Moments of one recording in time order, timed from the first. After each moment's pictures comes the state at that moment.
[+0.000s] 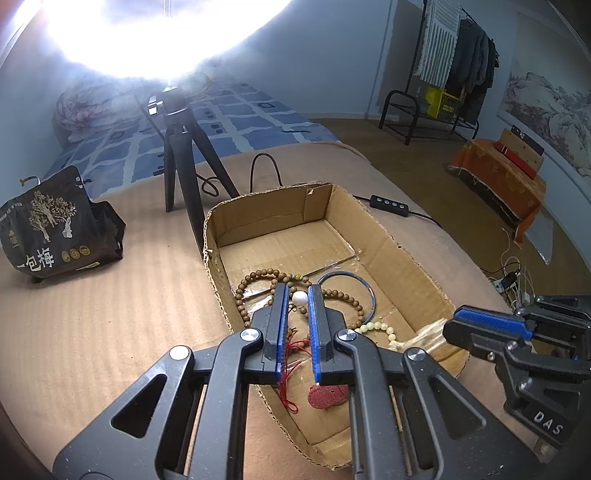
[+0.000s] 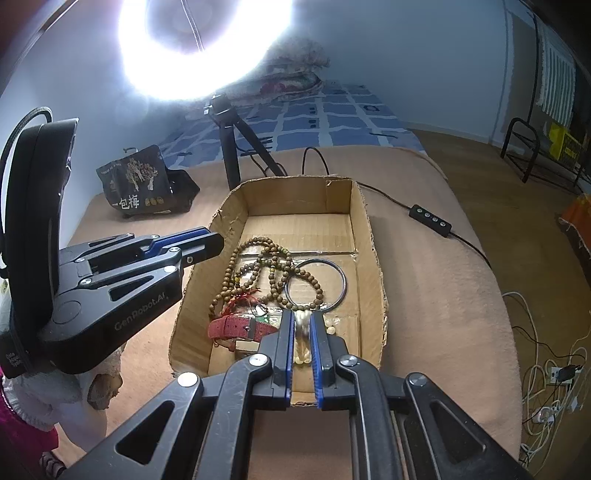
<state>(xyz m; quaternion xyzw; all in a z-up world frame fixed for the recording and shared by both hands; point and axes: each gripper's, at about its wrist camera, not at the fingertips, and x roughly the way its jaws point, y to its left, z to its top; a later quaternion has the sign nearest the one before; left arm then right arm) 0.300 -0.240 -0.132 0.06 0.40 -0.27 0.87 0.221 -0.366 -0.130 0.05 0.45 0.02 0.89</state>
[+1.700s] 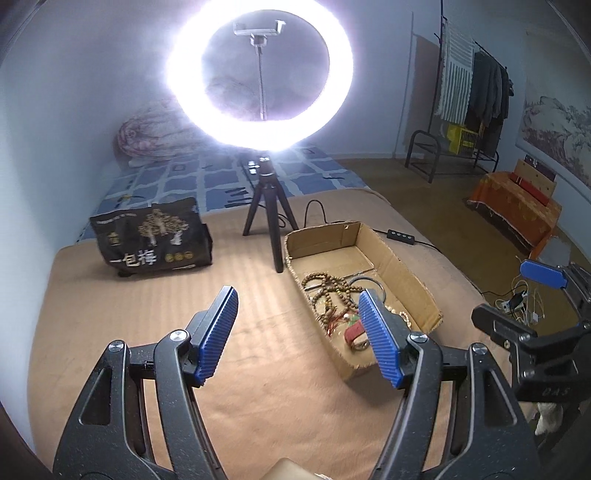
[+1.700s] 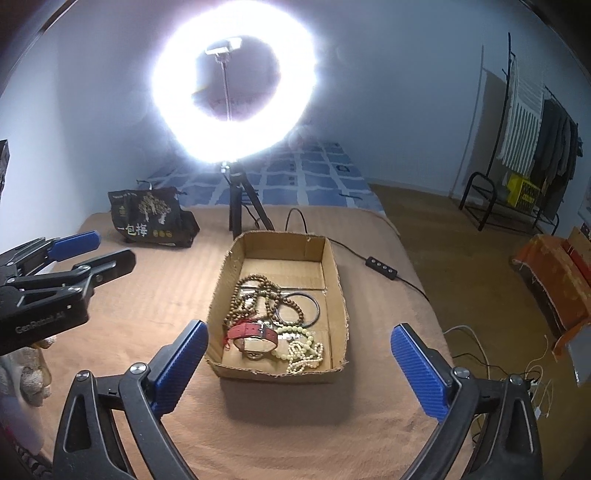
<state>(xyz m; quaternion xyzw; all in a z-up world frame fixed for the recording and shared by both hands) 0.198 -0.139 -0.031 0.05 0.33 -0.20 0.92 0.138 -0.326 -0.048 -0.01 0.36 -0.05 0.93</state>
